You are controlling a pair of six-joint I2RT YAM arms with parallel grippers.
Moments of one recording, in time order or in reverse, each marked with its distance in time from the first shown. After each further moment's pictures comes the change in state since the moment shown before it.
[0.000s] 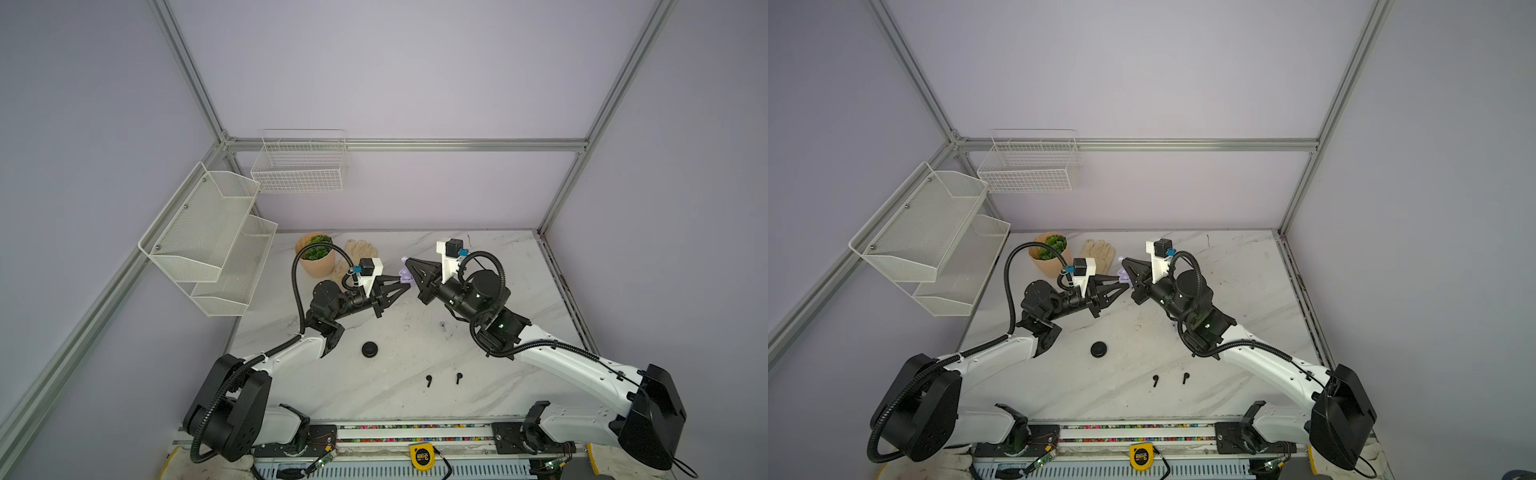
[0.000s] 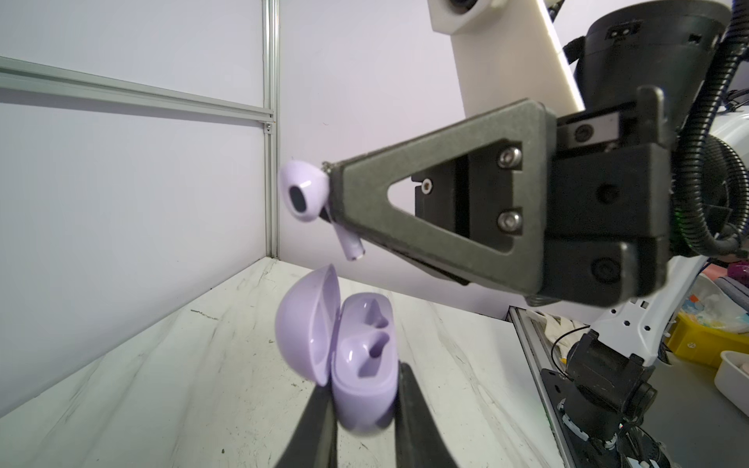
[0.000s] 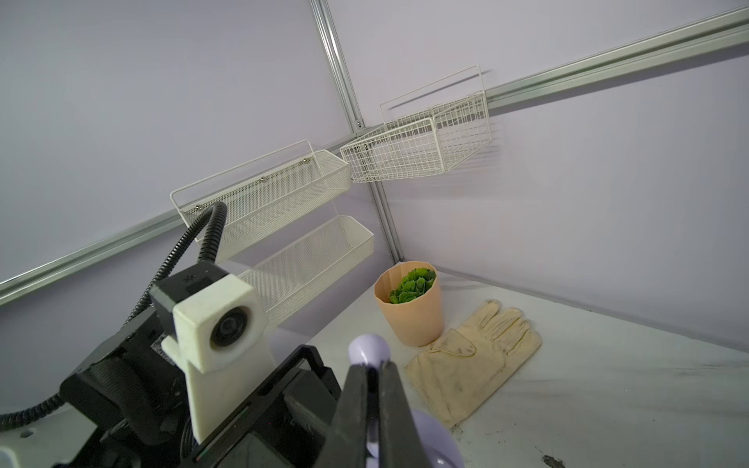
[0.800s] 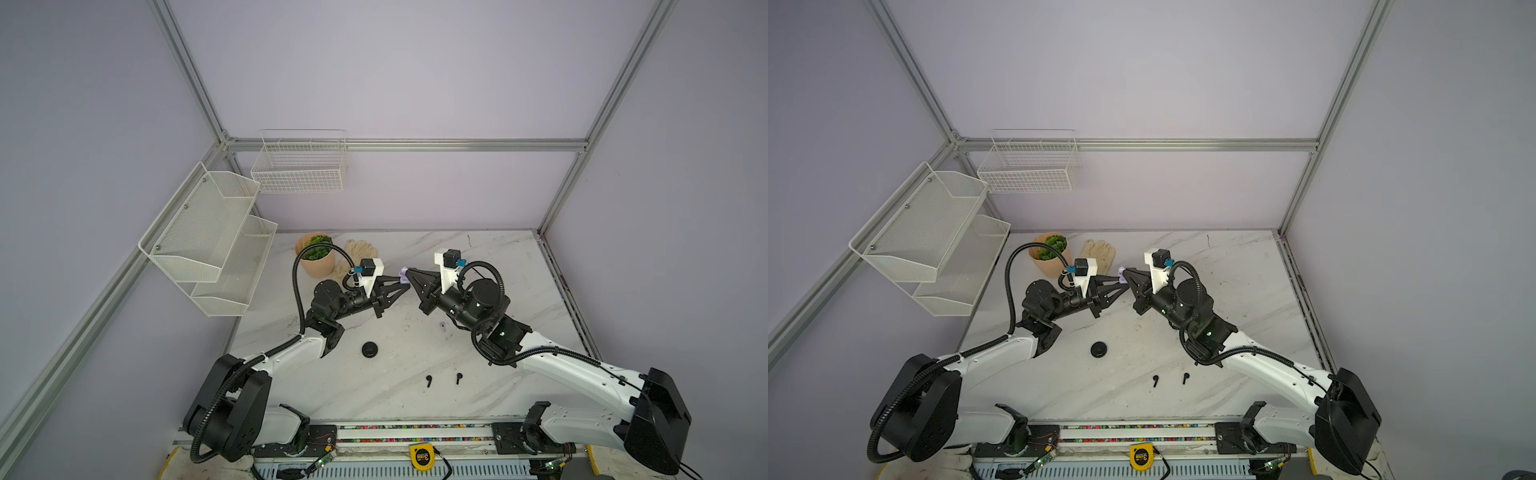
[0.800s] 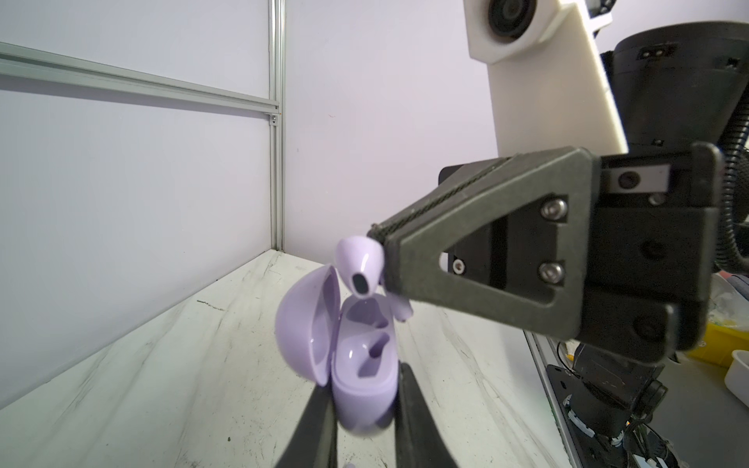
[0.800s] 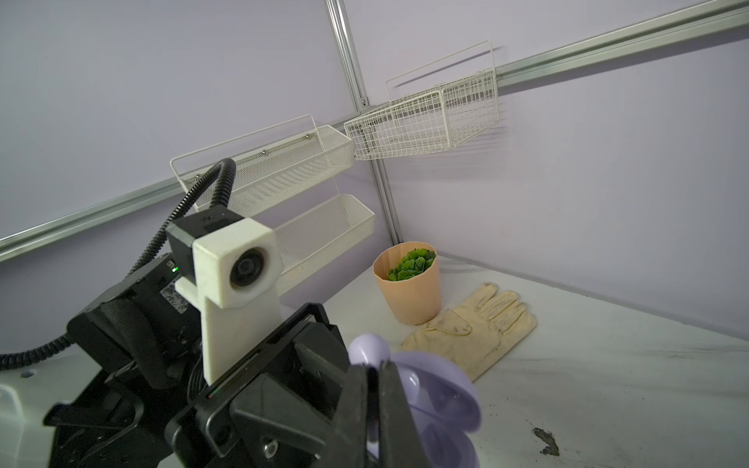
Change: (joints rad) left arm 0.000 0.000 0.000 -0.024 -0.012 0.016; right arm 0.017 -0.036 -0.079 0.007 0.015 -0.050
